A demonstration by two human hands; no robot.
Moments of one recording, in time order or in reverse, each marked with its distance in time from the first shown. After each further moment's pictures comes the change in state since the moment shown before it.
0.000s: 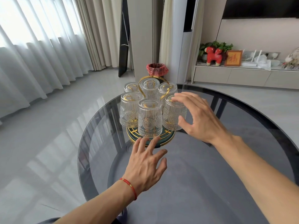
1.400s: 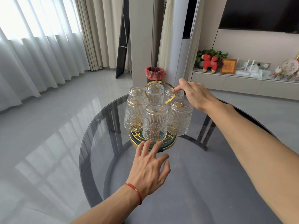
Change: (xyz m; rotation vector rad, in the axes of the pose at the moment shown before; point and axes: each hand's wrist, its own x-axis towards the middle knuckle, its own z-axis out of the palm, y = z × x) left_hand -0.001 -0.004 0.003 -0.080 0.035 -0.030; right_hand 0.098 0.015 -0.013 0.178 -0.194 0.431
